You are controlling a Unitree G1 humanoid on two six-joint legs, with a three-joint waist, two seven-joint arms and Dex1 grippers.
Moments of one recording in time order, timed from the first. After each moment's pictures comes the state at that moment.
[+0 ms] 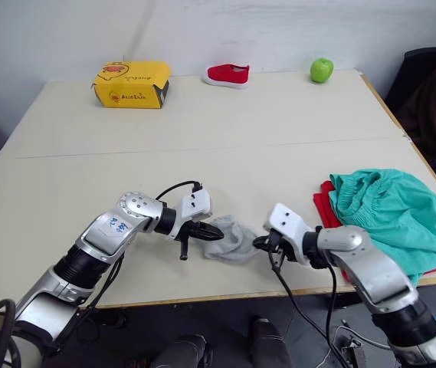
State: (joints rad) left arm -0.68 0.51 -0.44 0.01 -0.15 0.64 -1.00; right arm -0.24 -0.74 0.04 -0.44 0.50 0.90 0.86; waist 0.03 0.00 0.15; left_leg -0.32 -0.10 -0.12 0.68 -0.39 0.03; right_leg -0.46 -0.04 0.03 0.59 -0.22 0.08
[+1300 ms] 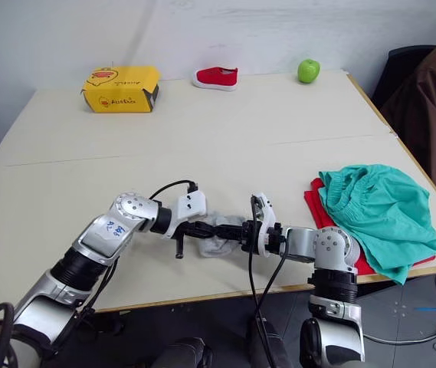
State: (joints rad) left arm -0.65 0.52 -0.41 0.01 -0.07 0.59 -1.00; right arm -0.54 -0.12 -0.29 0.06 0.88 1.52 0.31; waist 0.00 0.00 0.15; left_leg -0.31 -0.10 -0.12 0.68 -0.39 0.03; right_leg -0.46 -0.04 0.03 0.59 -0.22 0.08
